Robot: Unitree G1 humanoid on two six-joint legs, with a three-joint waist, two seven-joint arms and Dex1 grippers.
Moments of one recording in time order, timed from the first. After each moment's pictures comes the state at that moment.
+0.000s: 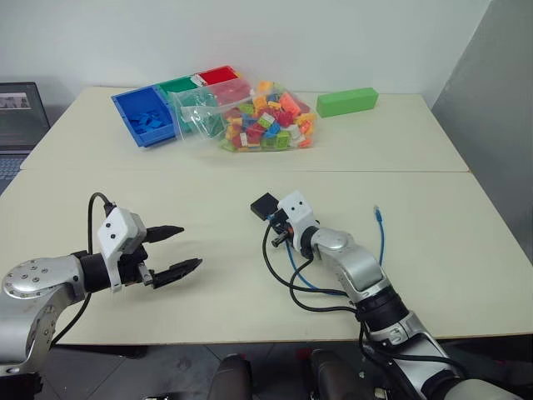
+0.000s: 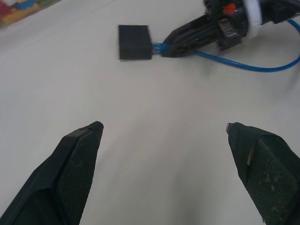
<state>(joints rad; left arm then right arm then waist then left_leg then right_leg) 0.04 0.88 0.34 -0.26 -0.53 0.50 -1.00 -0.58 -0.09 0.34 0.14 0.06 0.61 0.38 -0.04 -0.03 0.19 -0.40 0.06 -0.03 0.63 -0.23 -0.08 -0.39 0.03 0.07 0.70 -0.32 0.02</state>
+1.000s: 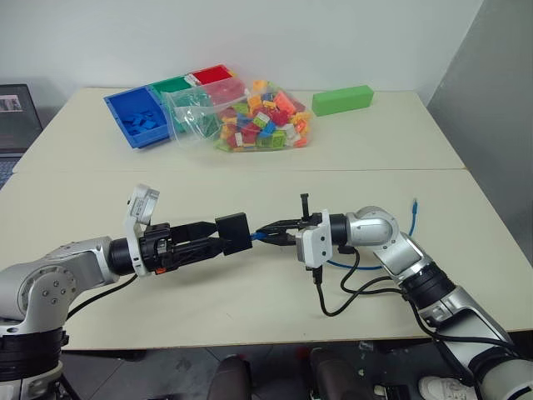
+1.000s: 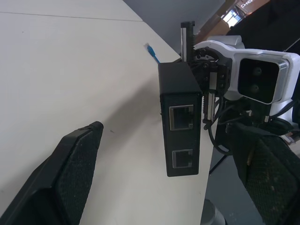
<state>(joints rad) -0.22 0.81 0.31 -0.23 -1.01 1.04 -0.97 -0.69 -0.41 0.48 0.22 -0.05 -0.54 0.92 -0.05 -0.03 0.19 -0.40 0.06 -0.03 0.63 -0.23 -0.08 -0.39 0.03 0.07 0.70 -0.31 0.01</state>
